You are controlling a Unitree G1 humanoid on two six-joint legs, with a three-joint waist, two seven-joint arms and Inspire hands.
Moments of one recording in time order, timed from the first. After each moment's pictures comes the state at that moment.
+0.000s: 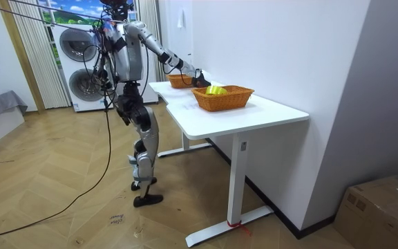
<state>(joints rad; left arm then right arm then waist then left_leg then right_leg) 0.34 0.33 -0.06 0.67 0.50 0.07 0.15 -0.46 -0.52 0.37 0.78 0.23 -0.04 -0.05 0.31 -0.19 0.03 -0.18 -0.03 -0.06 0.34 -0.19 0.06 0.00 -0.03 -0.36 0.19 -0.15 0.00</state>
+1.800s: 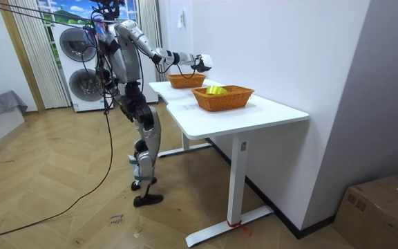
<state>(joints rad) 0.37 0.27 0.04 0.73 0.47 0.09 0.18 -0.37 -0.53 0.17 0.52 0.22 0.00 0.07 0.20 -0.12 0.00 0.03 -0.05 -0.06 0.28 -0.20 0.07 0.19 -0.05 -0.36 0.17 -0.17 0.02</state>
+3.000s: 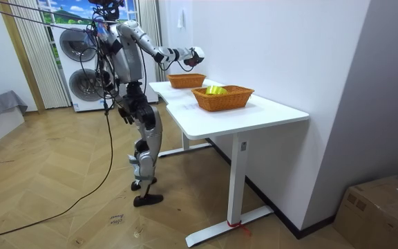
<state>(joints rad) 0.36 0.28 0.08 0.73 0.48 0.11 0.07 -0.34 -0.52 0.20 0.30 0.03 0.00 0.08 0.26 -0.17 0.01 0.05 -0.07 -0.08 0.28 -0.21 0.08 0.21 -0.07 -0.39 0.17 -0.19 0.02</state>
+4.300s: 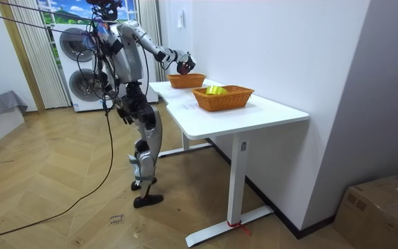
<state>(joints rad) 0.34 0.30 0.07 0.69 0.51 0.11 0.01 -0.34 -0.52 0.30 0.29 -0.10 0.02 0.20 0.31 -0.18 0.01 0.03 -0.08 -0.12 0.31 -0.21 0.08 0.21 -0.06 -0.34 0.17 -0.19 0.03</state>
